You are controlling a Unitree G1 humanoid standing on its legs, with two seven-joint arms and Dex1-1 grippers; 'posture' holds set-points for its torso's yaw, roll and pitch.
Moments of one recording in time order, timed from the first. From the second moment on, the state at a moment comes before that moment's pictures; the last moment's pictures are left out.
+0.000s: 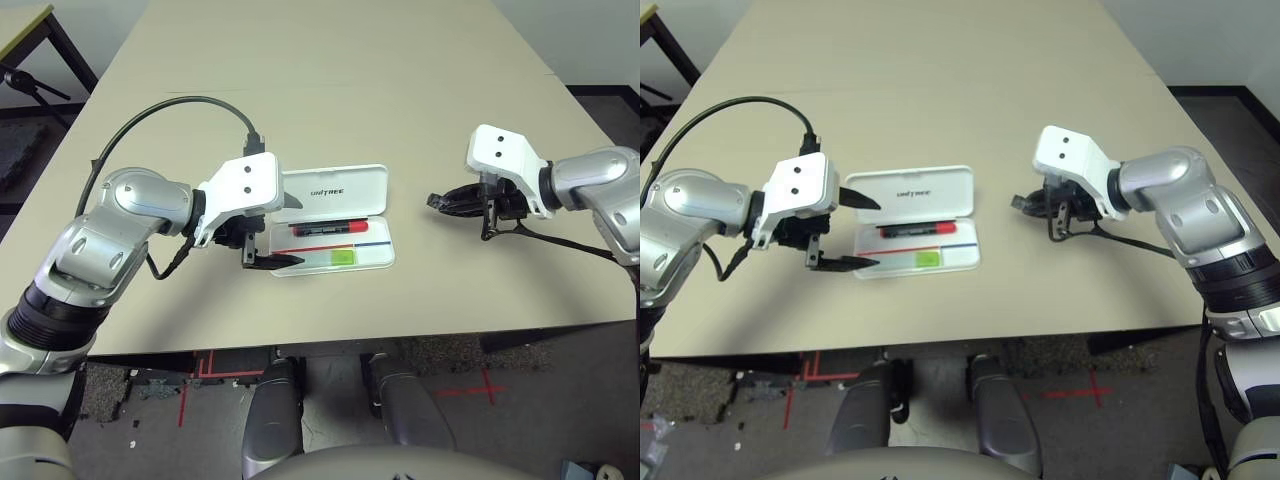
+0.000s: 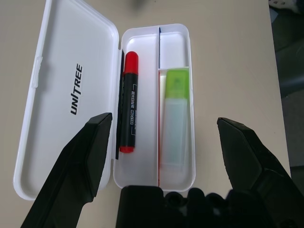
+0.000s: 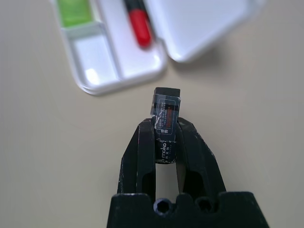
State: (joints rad) left arm -0.59 0.92 -0.22 -0.36 -0.27 0.58 -1.20; right arm -0.73 -0.87 0.34 0.01 0.16 0.48 1.28
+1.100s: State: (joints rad) left arm -0.58 0.92 -0.22 -0.38 -0.27 0.60 -1.18; right arm -0.75 -0.67 0.46 -0.04 0.07 0.47 1.34
